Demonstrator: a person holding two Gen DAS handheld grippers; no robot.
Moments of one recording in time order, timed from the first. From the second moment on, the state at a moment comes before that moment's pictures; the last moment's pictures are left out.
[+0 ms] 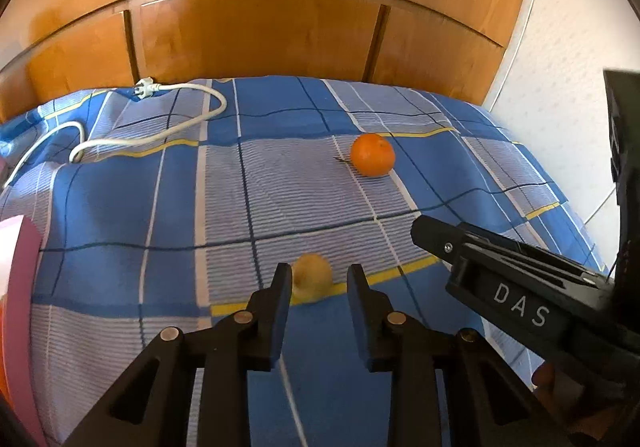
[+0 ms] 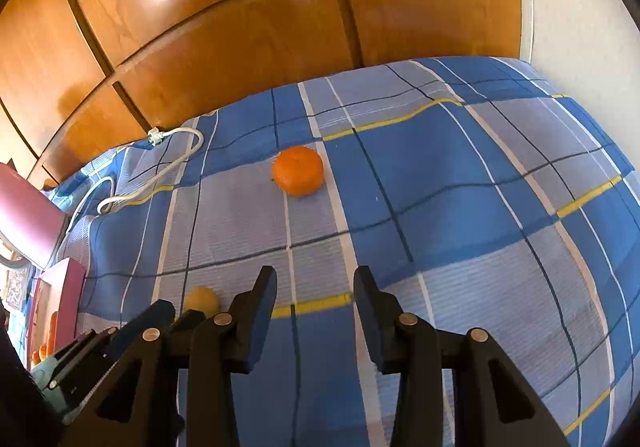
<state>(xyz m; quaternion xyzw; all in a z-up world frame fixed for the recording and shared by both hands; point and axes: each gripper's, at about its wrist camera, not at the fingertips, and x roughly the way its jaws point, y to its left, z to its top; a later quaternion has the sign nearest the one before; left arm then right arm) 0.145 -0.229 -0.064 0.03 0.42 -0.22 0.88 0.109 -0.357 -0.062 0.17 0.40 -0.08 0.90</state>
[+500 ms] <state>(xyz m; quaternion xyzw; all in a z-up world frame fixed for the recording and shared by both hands) 0.161 -0.220 -0.072 0.01 0.41 -0.22 0.89 0.164 -0.360 -0.067 0.17 0.40 -0.06 0.90</state>
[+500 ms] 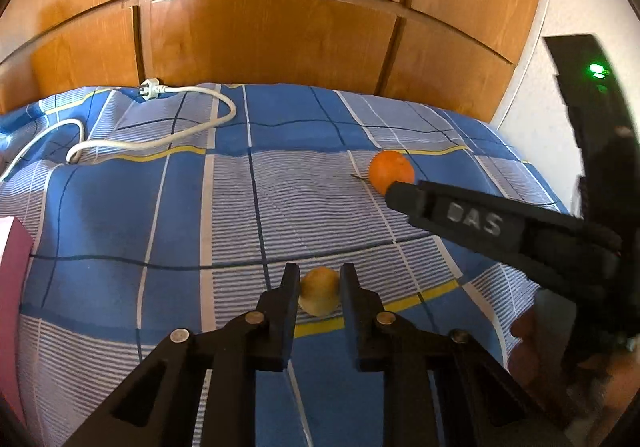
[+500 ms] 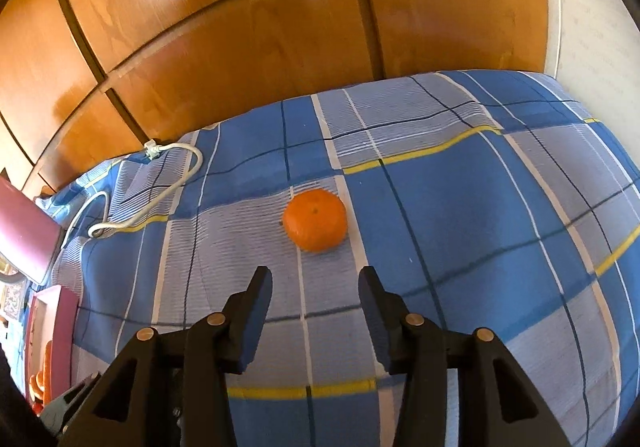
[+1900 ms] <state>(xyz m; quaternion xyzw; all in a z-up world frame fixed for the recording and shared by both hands) 0.085 -0.121 -0.080 0.00 0.42 -0.14 0.90 0.086 -0.281 -0.082 0.10 0.45 0.02 0.89</state>
